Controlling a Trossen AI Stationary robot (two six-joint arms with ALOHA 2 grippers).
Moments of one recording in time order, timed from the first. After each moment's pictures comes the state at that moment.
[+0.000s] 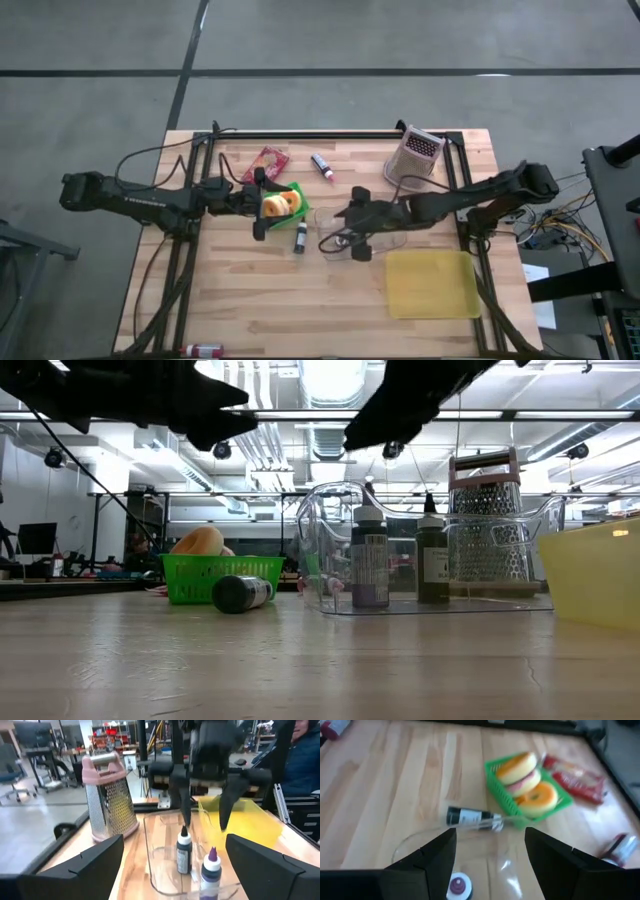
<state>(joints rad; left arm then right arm) 0.03 1.01 0.40 0.51 -0.01 0.06 0.17 1.49 1.01 -0.13 0.23 0.06</state>
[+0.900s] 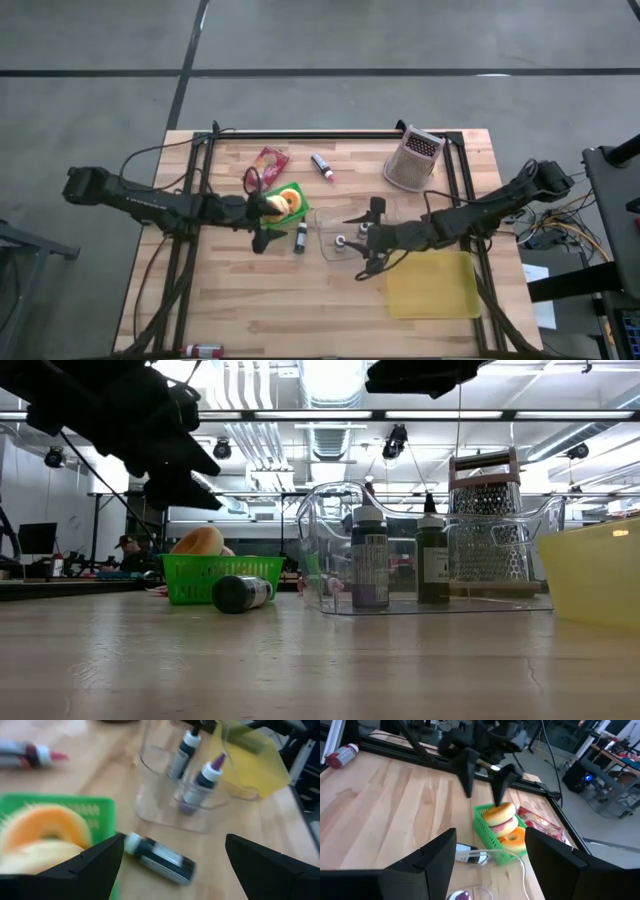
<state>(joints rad) -0.10 1.04 0.42 0.08 -0.12 -0.44 0.37 1.37 0.84 0.17 0.53 -0.11</state>
